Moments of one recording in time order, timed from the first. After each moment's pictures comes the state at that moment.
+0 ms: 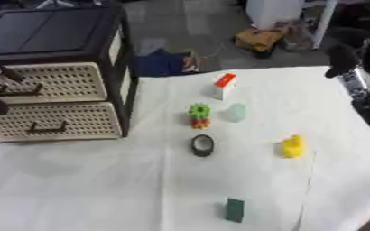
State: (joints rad) left arm -1.01 0.78 -0.24 -1.36 -0.57 -0.13 -0.87; right arm -0.34 -0.60 -0.13 -1.98 0.25 0.03 -0.11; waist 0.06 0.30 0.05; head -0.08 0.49
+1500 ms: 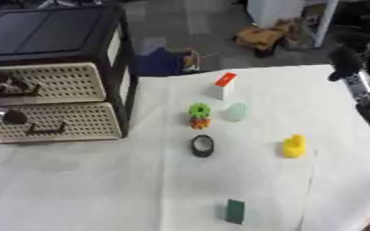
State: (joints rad) left arm -1.01 0.75 -0.26 -1.33 -0.74 -0.13 -0.83; right arm -0.34 -0.60 -0.14 -1.98 0.25 0.03 -0.11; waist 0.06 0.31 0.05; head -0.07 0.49
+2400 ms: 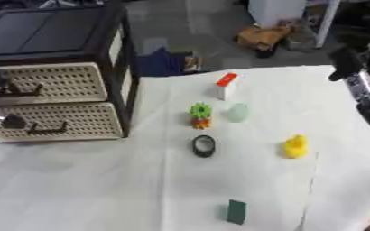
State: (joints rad) left arm -1.00 0.75 -0.26 -1.31 -0.80 -0.17 -0.82; right arm -0.34 -0.59 -0.14 -1.98 0.25 0.03 -0.11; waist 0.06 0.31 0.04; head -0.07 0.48
